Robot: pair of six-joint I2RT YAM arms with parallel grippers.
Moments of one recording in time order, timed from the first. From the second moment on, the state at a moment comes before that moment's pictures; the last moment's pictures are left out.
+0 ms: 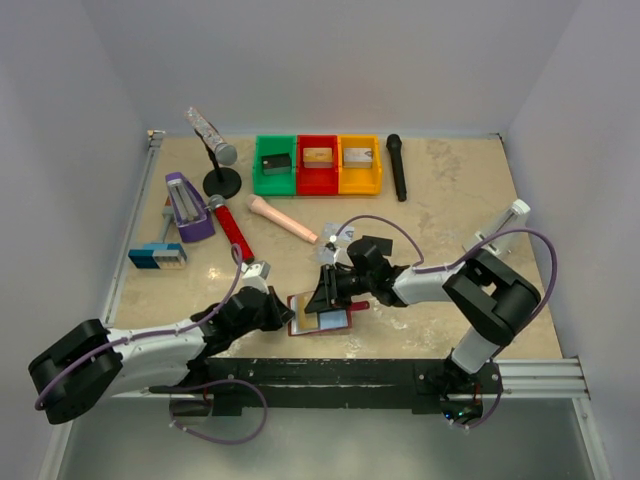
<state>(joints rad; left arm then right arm) -0.90 1.04 0.13 0.27 -0.13 -0.95 0.80 1.66 0.62 0.39 -0.64 0.93</state>
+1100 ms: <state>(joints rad) -0.91 1.06 0.12 0.32 -0.13 -0.97 0.78 1.57 0.60 0.27 -0.61 0.87</state>
